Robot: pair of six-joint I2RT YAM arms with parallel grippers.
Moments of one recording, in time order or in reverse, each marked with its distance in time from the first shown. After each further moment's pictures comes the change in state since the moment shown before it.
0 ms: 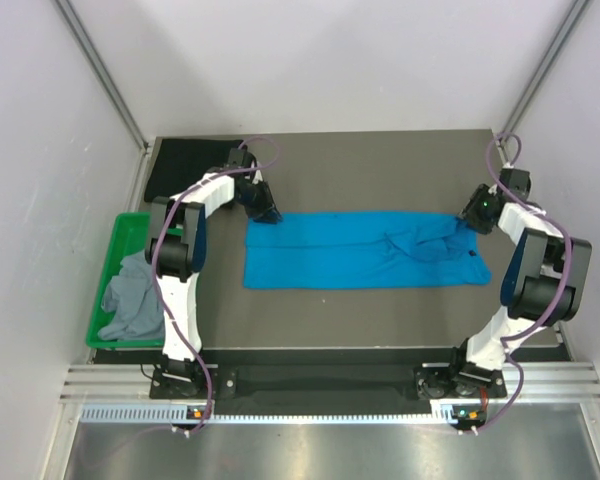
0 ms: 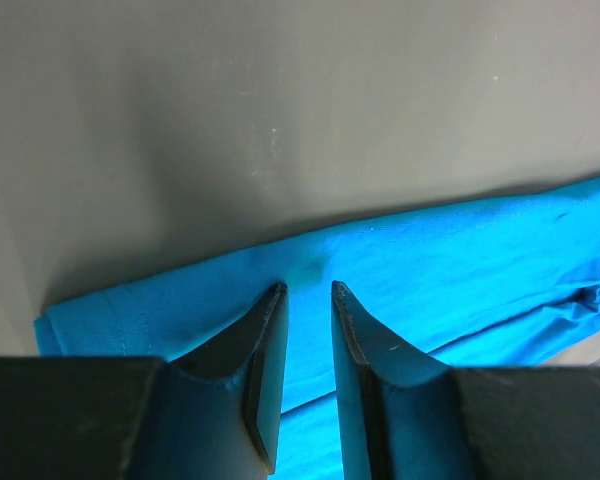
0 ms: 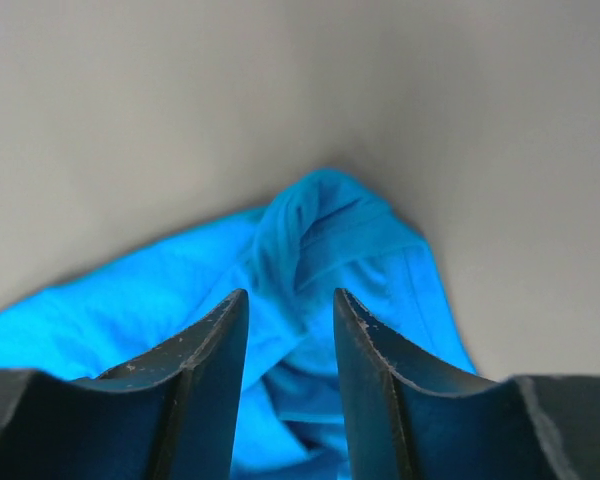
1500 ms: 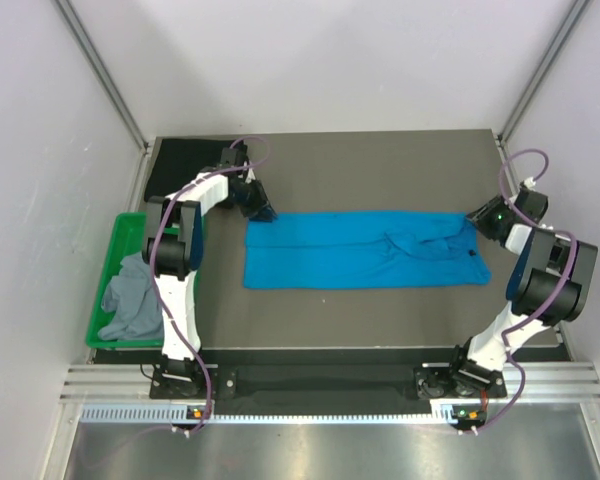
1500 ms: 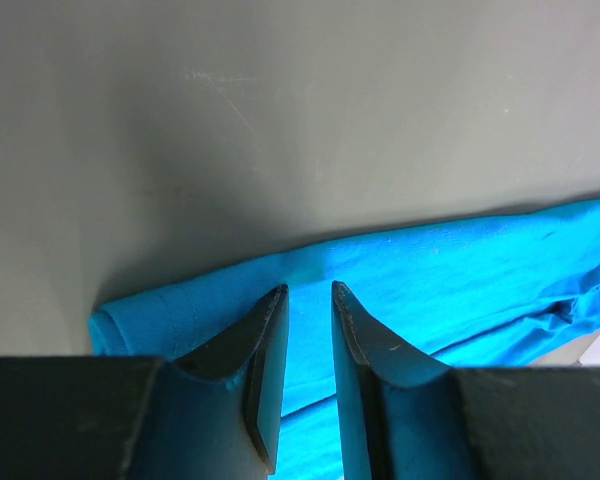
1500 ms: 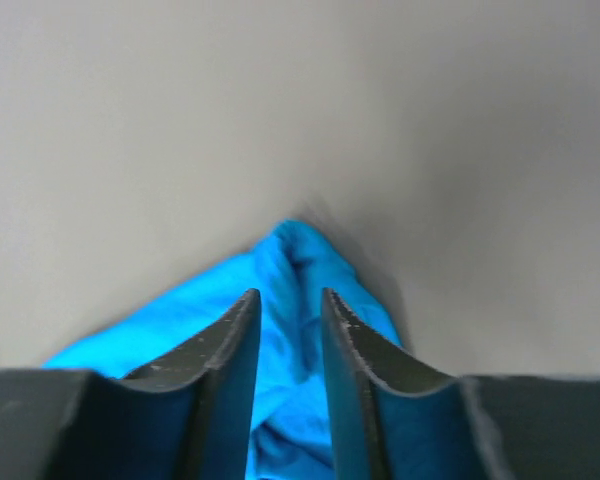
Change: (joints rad) left arm 0.042 0.009 0.002 0.006 0.020 -0.037; right arm -0.138 0.036 -0.215 0.463 -0.182 0.120
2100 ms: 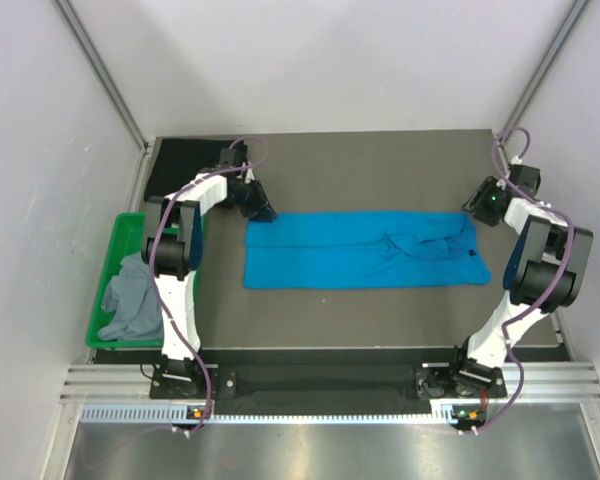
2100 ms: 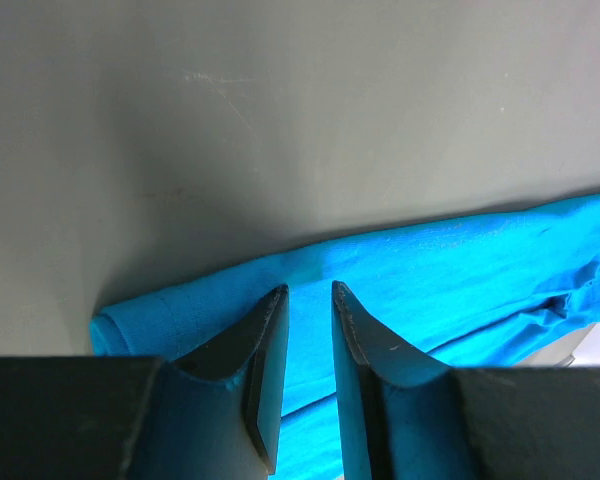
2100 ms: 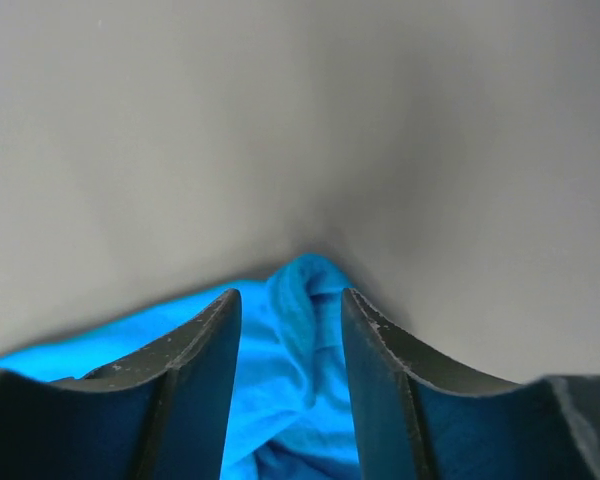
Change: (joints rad) left arm 0.007 0.001 -0.010 0.014 0.023 0.000; right arm 0.076 0.079 0.281 -0.331 0.104 -0.162
